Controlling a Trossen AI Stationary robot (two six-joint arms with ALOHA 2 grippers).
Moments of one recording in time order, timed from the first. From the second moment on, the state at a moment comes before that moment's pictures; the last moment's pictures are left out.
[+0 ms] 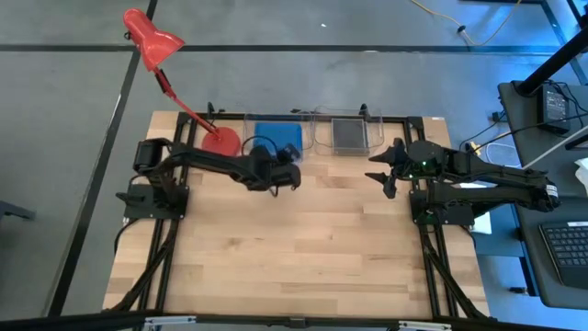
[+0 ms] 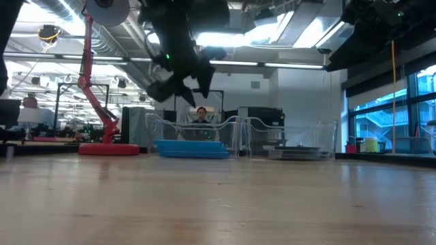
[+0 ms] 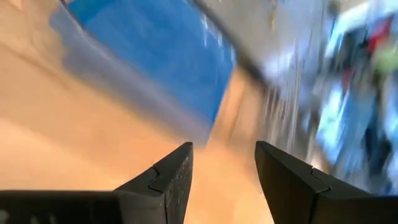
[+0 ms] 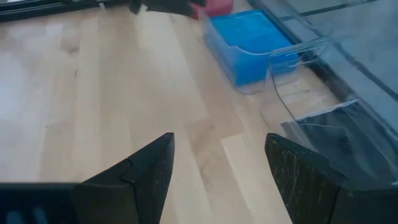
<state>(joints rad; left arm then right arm) 0.04 1.78 1.26 -0.58 -0.86 -2.06 -0.21 0.62 0.62 -0.54 0.08 0.07</state>
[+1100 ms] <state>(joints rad) 0.13 1.35 1.26 -0.01 0.34 -0.40 -0.18 0.25 0.62 -0.43 -0.18 0.23</state>
